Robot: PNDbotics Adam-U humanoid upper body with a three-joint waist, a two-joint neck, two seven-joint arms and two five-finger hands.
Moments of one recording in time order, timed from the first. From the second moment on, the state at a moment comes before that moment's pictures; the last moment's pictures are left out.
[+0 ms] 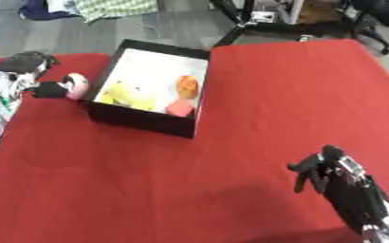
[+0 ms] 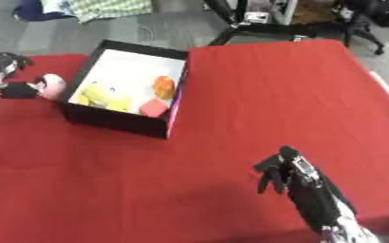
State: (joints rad) left arm -0.80 0.53 -0.27 -0.98 -1.00 0.22 -0.35; right arm 0.18 -0.11 0.07 -1.94 -0.10 -0.02 0.41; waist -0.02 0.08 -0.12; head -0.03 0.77
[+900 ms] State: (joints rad) left arm -0.77 0.46 -0.26 -0.86 -1.06 0.22 -0.20; right arm 0.18 -0.10 0.07 -1.94 -0.10 -0.01 0.41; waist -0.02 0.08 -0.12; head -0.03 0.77
